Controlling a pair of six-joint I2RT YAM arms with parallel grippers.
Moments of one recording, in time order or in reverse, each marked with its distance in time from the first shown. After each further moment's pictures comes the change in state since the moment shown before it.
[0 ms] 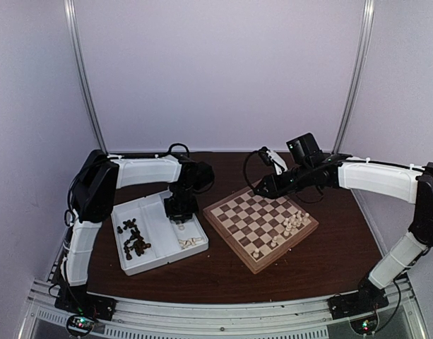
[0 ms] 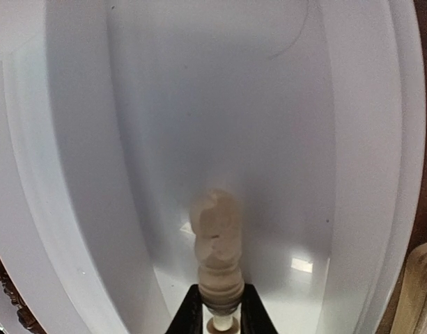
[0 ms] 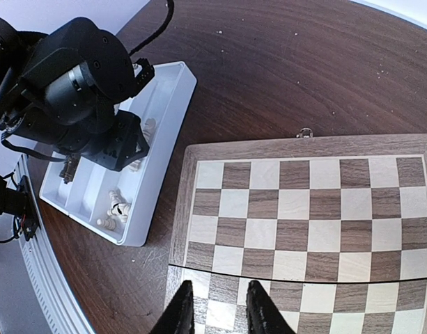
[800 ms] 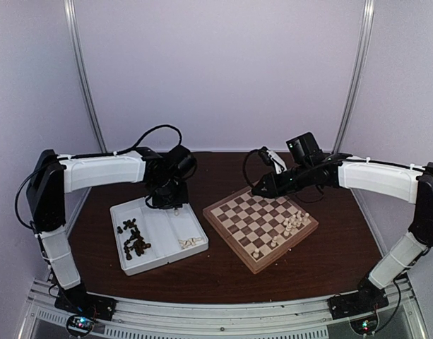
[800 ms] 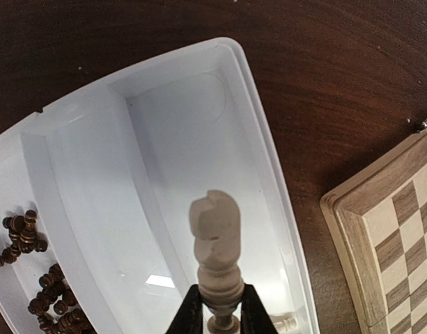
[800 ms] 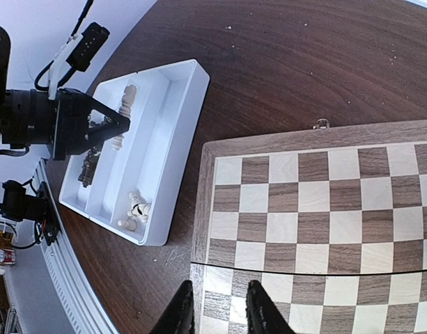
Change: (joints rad) left arm -0.002 -0.374 -0.311 0.293 -0.057 0.216; right arm 0.001 0.000 0.006 -0.011 -0.048 0.073
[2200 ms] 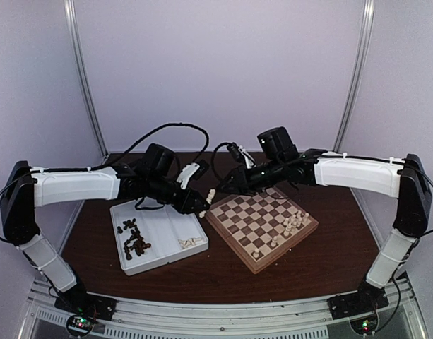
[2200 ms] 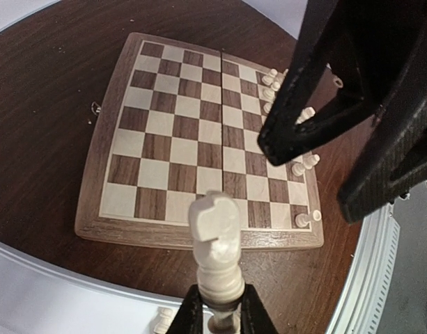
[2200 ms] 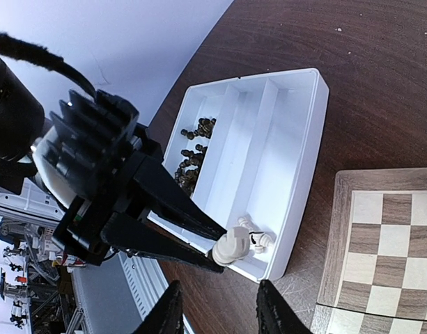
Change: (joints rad) left arm 0.009 -0.264 -0.354 0.617 0.682 0.734; right arm 0.162 0.155 0.190 0.104 -0.131 0.248
